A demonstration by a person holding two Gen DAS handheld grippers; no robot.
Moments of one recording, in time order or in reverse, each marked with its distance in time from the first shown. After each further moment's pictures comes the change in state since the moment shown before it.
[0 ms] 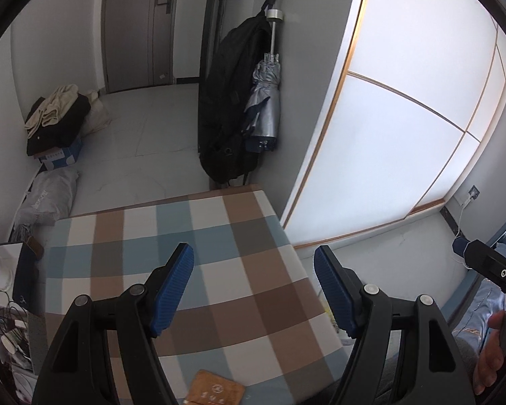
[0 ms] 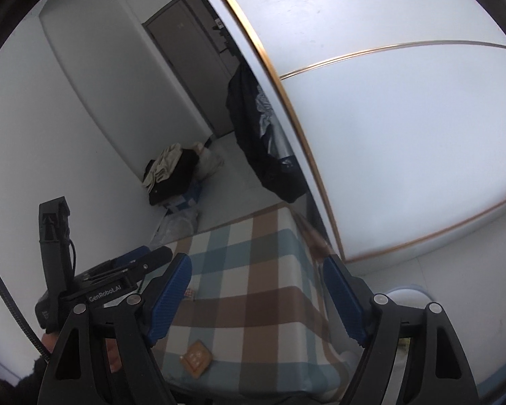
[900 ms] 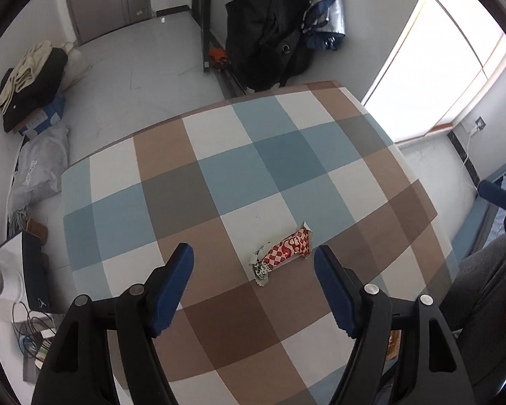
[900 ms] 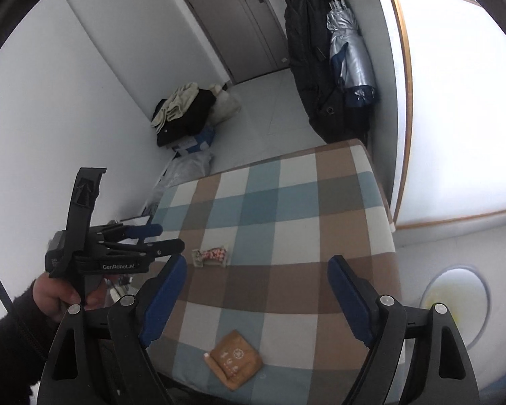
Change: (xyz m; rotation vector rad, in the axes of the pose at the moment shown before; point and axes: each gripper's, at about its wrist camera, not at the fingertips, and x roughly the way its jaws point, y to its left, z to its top) left arm 0.083 0.141 -0.037 0.148 0.367 -0.074; right arm 0.129 0.078 -0.050 -0.066 0.199 0.016
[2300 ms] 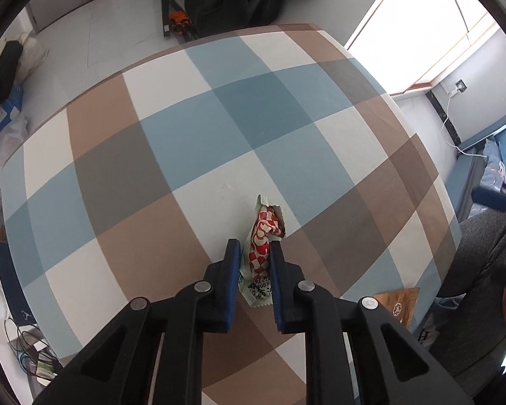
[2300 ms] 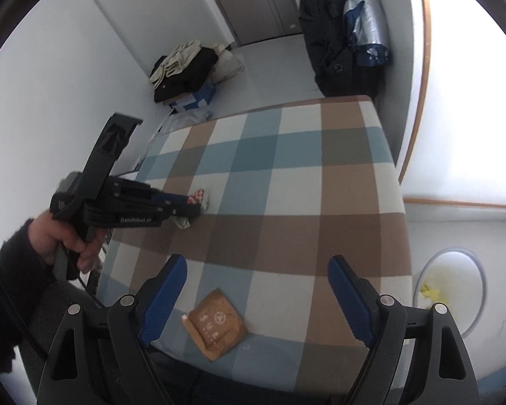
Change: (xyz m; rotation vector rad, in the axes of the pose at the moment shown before) left arm 0.032 0.006 -0.015 0.056 0.161 -0.110; right arm 0.024 0.018 -0.038 -0.130 0.192 -0.019
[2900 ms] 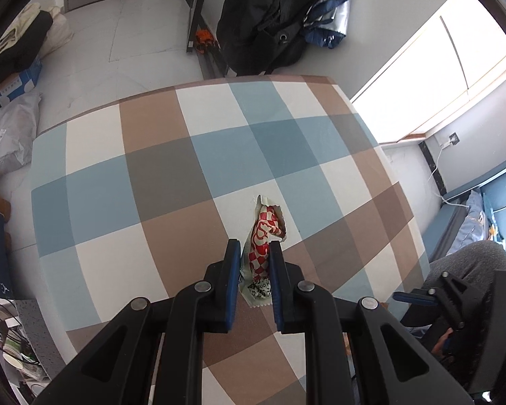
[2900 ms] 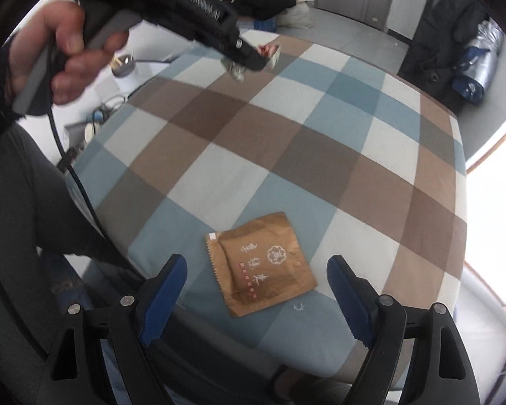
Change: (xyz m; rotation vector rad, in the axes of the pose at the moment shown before) left arm -0.041 0.029 -0.011 -0.160 -0.138 -0.098; right arm 0.066 0.080 -0.058 -0.421 0.212 -0.146
